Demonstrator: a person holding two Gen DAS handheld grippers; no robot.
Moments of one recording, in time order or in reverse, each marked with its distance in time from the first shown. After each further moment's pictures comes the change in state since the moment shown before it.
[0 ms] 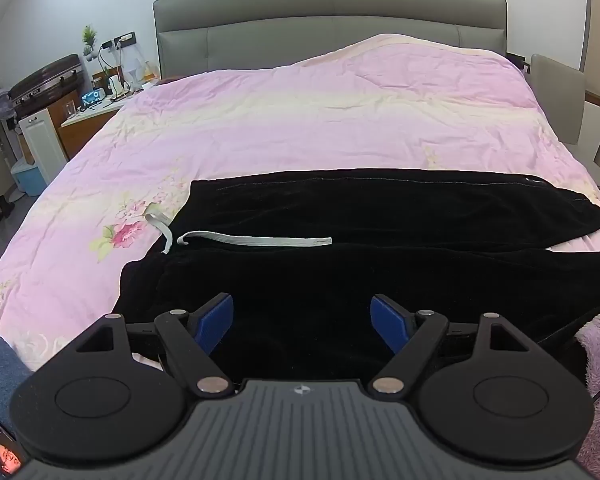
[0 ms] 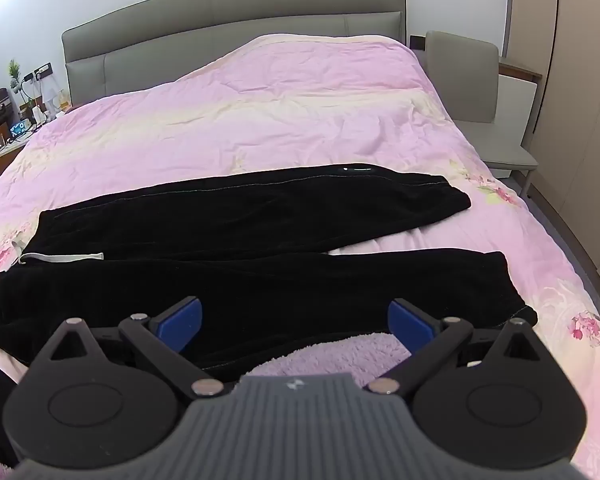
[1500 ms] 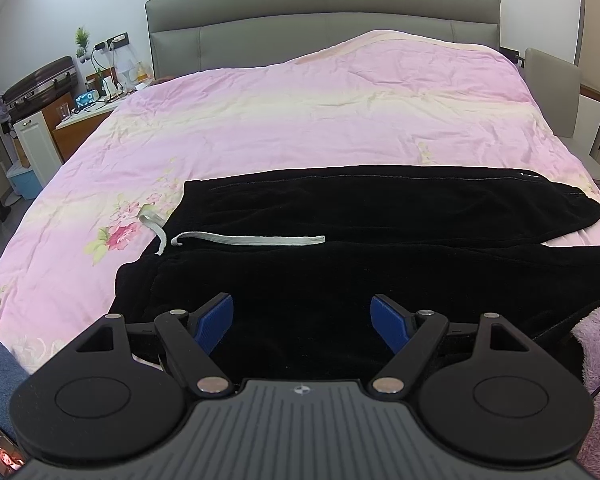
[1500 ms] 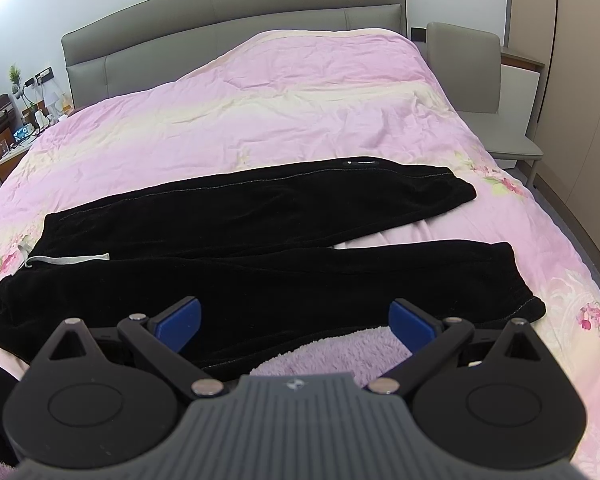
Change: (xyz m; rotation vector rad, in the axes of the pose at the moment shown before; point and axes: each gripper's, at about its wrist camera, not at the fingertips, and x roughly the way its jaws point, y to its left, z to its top) left arm 0.003 -0.003 0.000 0.022 0.010 -0.004; right arm 0.010 -0.003 -0.002 0.019 0.014 0.022
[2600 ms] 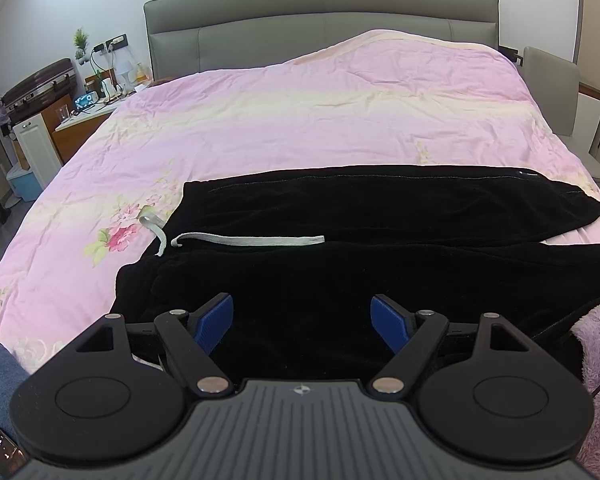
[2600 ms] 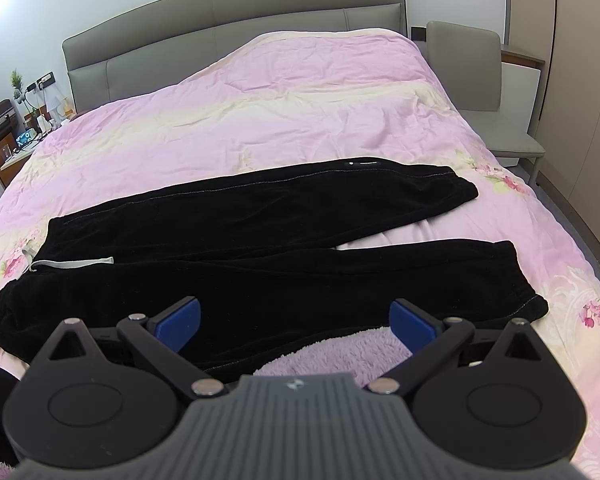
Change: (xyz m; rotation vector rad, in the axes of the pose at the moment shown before) left arm -0.002 0.001 0.001 0.013 -0.002 -0.002; right arm -0.002 -0.004 0.000 0.017 -0.004 0.015
